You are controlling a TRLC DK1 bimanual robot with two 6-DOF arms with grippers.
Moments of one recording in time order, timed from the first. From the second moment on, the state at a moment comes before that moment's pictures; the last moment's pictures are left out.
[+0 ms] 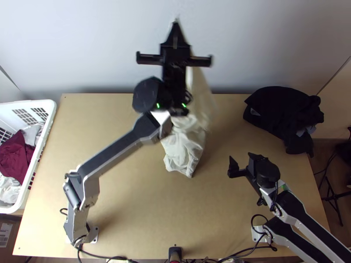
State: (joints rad) left arm -0.84 1.99 2.21 0.60 -0.79 0.58; right arm 0.54 0.77 0.37 -0.09 0.25 0.20
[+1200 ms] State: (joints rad) left arm -0.28 1.83 1.45 0.62 -0.71 0.25; right arm 0.82 1.56 0.73 0.11 -0.16 0.32
